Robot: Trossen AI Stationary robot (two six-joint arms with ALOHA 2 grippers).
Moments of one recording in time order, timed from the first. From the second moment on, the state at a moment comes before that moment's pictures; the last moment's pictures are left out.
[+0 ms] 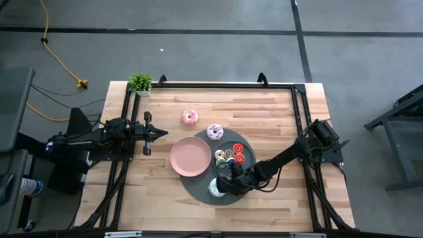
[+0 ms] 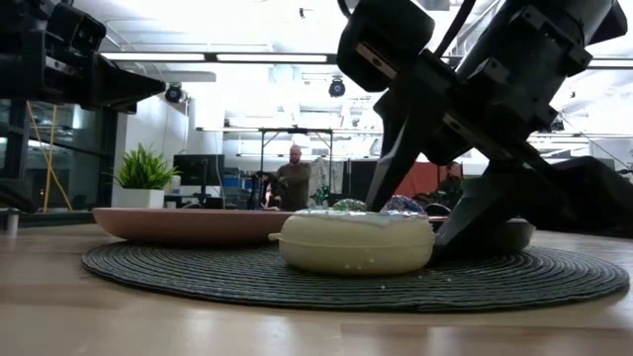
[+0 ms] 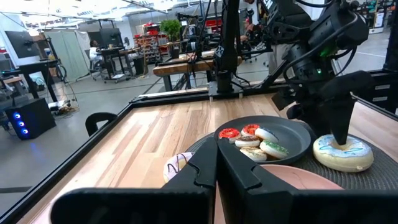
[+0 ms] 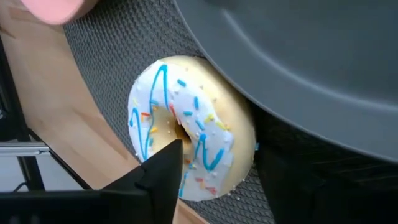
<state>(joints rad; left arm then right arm) 0.12 0.02 0.01 0.02 0.06 0.15 0.48 1.93 1.05 -0.04 0.17 1.86</state>
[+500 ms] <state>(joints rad) 0.12 0.02 0.01 0.02 0.06 0.15 0.48 1.93 1.05 -0.01 0.16 1.79</state>
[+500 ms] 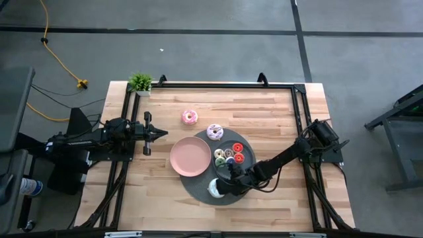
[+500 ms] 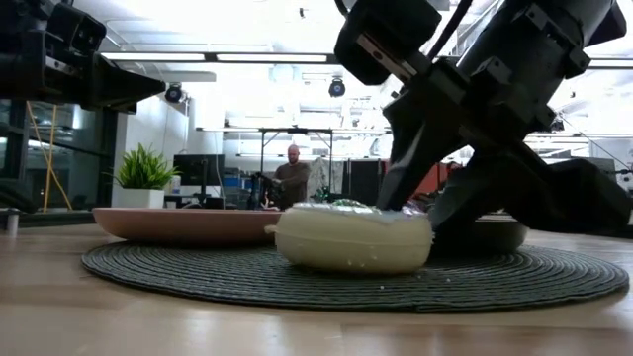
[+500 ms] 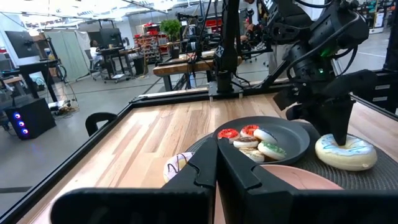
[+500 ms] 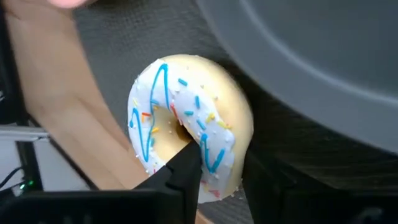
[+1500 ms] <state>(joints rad) 0.12 0.02 0.01 0.02 0.06 0.15 0.45 1.92 1.33 -0.02 0.14 1.45</state>
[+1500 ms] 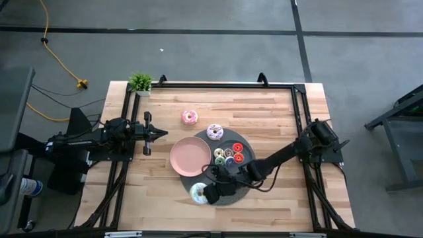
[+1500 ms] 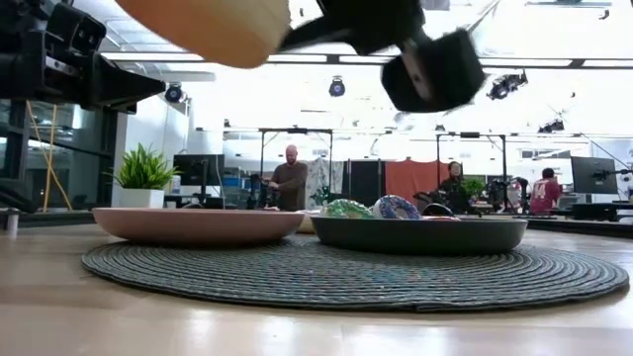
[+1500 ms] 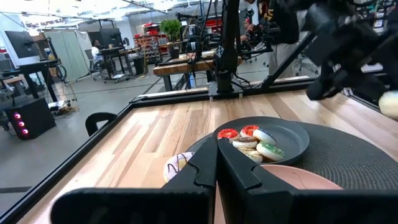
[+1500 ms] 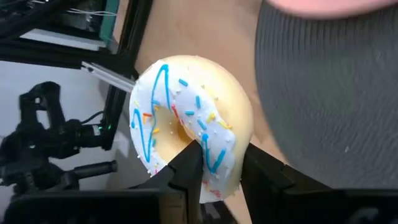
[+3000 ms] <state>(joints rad) 0.12 0.02 0.01 0.02 0.06 0.15 0.11 2.34 2.08 -0.83 -0.08 0.81</state>
